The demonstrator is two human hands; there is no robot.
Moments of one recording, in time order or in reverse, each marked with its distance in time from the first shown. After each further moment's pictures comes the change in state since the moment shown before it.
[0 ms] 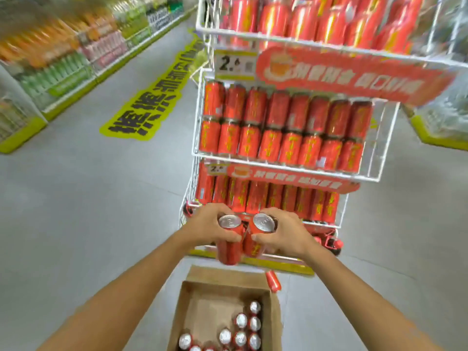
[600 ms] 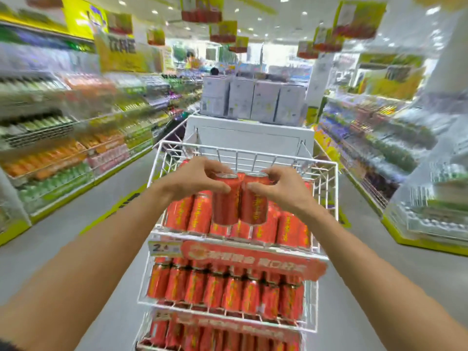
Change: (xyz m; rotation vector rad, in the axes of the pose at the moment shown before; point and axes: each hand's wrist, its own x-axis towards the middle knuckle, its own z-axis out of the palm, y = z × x) left_hand 0.193 0.437 -0.209 -0.062 0.127 0.389; right_hand 0.141 -0.185 -0.447 0.060 0.429 -0.354
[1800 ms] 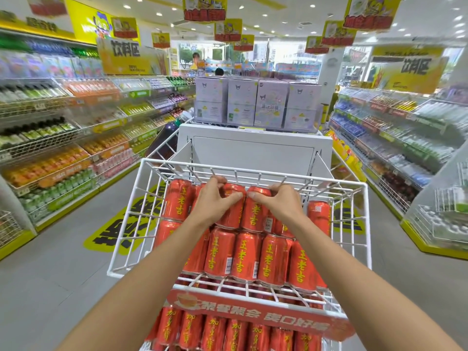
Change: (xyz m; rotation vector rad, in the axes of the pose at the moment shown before) left_hand 0.116 -0.090 0.046 0.125 0.430 -0.182; right_hand 0.107 0.090 0.050 0.044 0.075 0.316
